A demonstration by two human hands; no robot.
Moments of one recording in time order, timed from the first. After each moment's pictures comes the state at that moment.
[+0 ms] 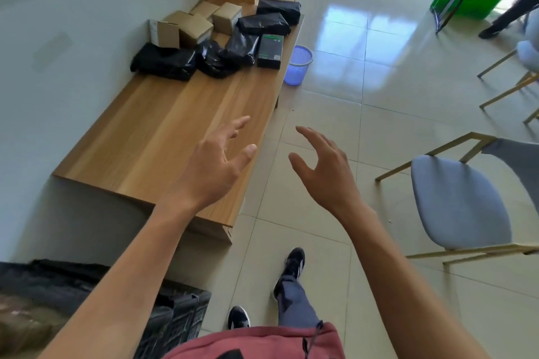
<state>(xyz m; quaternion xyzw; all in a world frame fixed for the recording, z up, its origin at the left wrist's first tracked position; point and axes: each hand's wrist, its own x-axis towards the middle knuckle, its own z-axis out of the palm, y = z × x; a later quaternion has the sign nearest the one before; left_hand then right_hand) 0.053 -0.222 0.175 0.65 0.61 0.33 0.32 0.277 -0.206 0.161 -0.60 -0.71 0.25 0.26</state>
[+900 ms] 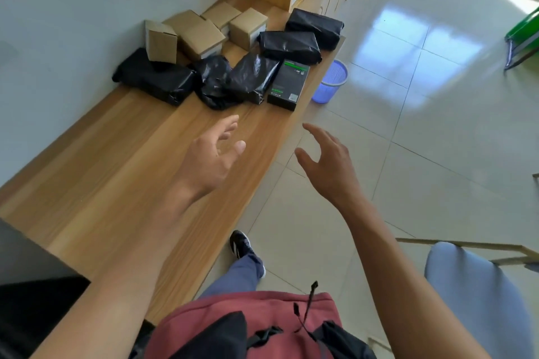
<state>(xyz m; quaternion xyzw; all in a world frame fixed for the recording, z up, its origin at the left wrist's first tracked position) 0.064 0.080 0.119 0.52 0.70 0.36 0.32 0.294 0.153 0.119 -0.55 -0.76 0.29 0.19</state>
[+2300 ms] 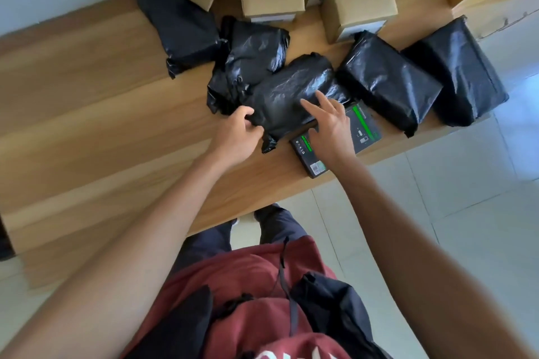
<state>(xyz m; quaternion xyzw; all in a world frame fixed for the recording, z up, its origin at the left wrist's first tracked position) 0.031 0.389 -0.017 0.10 0.86 0.30 0.40 0.145 0.571 -0.051 -0.26 -0.92 0.26 -0.09</state>
